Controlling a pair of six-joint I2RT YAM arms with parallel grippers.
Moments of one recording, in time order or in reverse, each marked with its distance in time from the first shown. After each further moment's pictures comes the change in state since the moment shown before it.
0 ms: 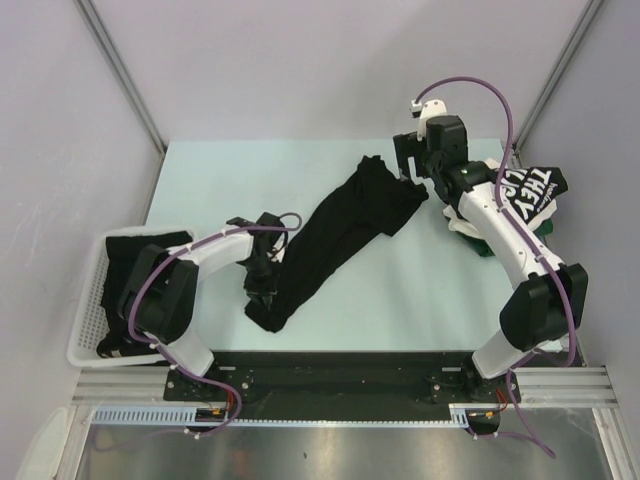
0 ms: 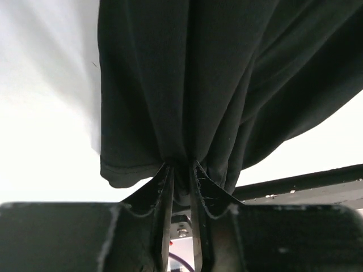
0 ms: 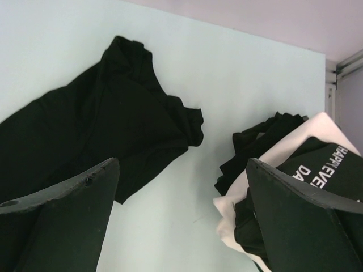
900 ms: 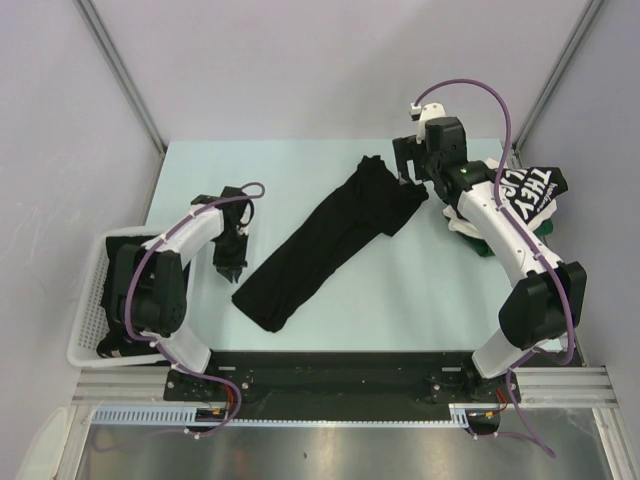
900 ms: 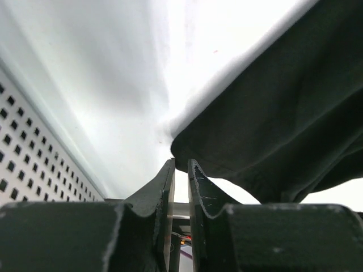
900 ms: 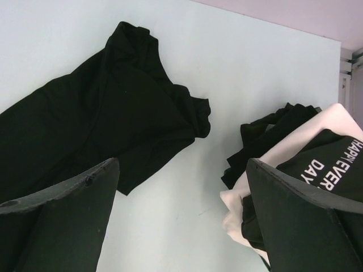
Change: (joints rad) left arm 0.243 0.008 0.159 -0.102 -0.201 0.076; right arm -0.003 0.020 0.000 -0.045 -0.022 0.018
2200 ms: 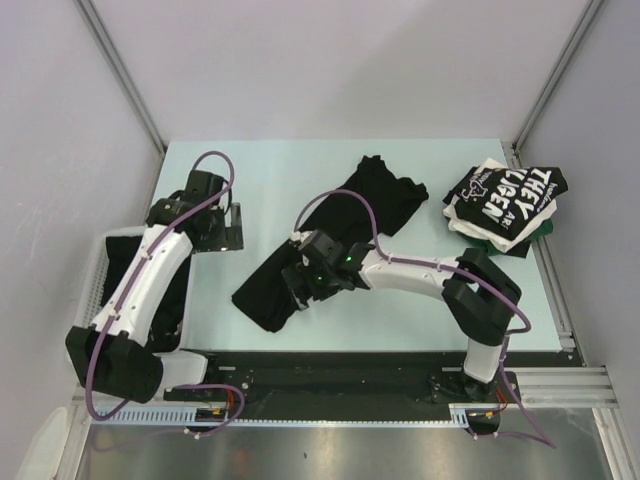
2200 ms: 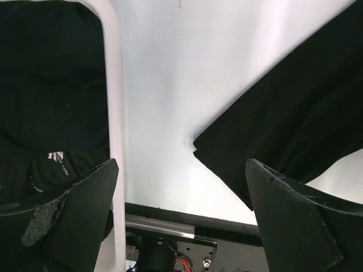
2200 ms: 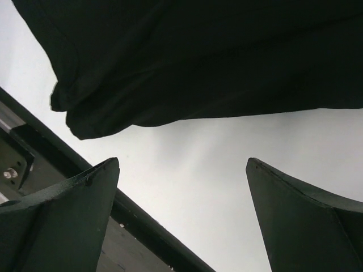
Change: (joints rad) left arm -0.023 -0.372 0.099 -0.045 -0.172 -0.098; right arm 0.660 0.198 -0.299 0.068 -0.322 0.529
